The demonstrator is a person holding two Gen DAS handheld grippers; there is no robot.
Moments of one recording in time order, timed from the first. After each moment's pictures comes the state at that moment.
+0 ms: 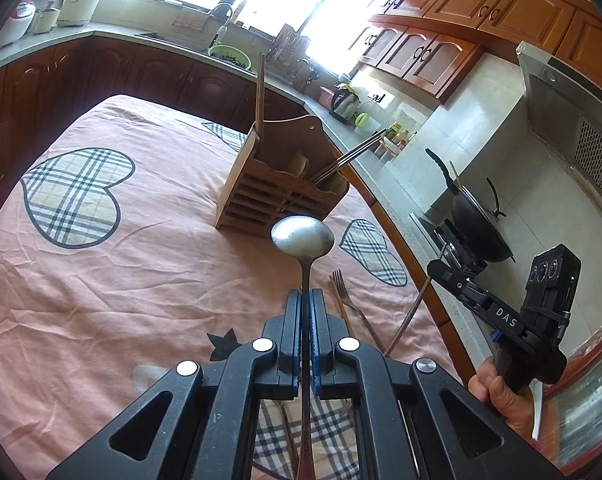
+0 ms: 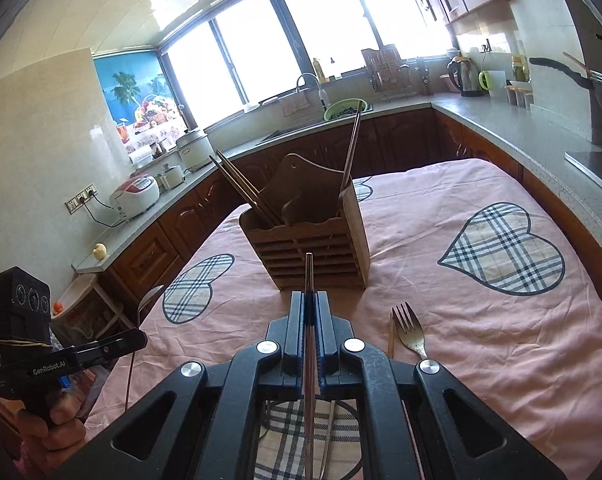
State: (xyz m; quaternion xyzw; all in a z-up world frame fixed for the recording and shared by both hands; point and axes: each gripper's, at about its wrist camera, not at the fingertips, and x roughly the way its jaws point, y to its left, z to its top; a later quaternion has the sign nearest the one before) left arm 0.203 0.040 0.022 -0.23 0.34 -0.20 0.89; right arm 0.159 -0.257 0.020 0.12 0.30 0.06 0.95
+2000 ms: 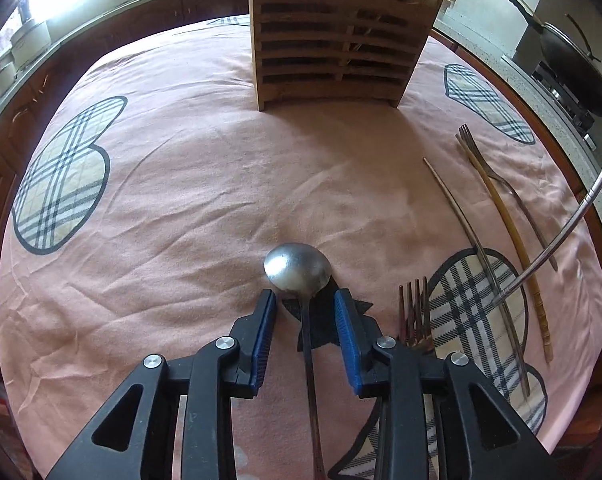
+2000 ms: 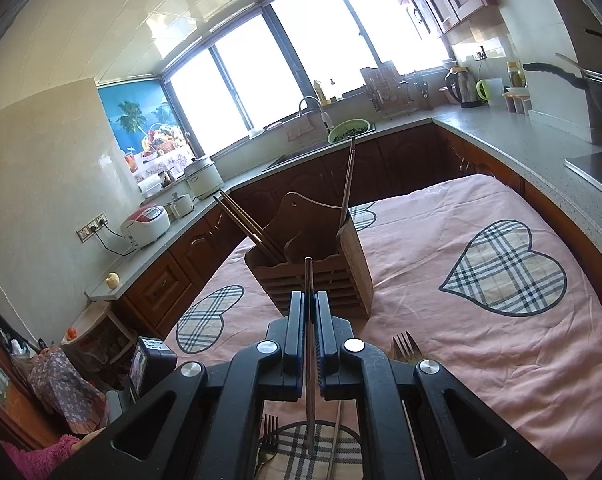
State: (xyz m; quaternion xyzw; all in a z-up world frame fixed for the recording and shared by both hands) left arm 0.318 -0.033 -0.099 0.02 0.53 -0.12 0.84; right arm 0.160 -0.277 0.036 0.15 0.26 0.06 0.95
